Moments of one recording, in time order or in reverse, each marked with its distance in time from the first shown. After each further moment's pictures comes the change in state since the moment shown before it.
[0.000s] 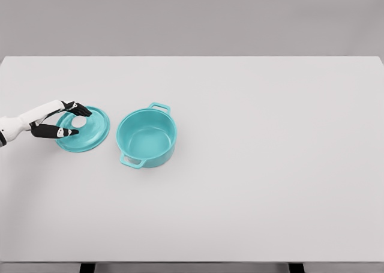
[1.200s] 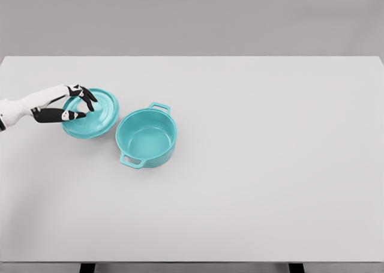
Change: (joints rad) left arm -0.037 0.062 -0.019 -0.187 0.023 -0.006 -0.010; right arm 0.000 0.000 0.000 0.000 0.000 0.000 0.000
